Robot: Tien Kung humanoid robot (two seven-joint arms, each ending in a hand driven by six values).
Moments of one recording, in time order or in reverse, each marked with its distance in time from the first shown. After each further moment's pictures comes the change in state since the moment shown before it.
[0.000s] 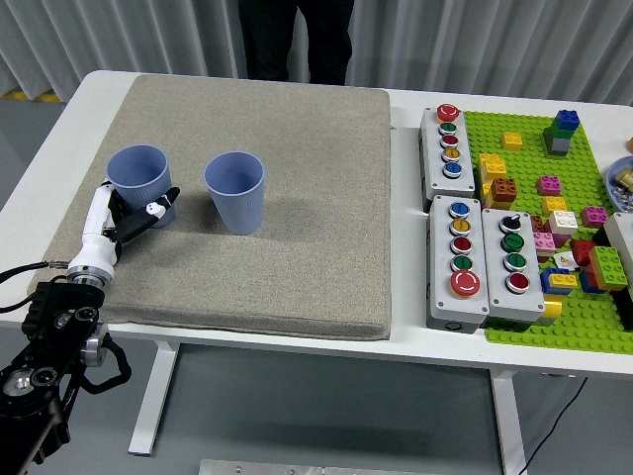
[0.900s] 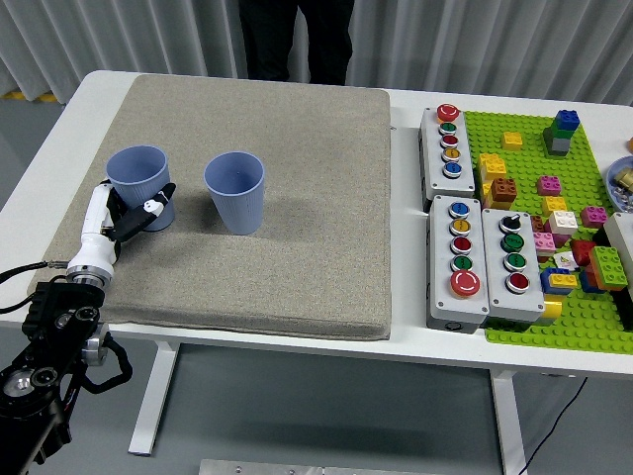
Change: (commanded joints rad) left arm 0.004 -0.004 0.000 -0.005 -0.002 0.007 -0.001; right arm -0.001 0.001 0.002 0.000 -0.001 0.000 -0.001
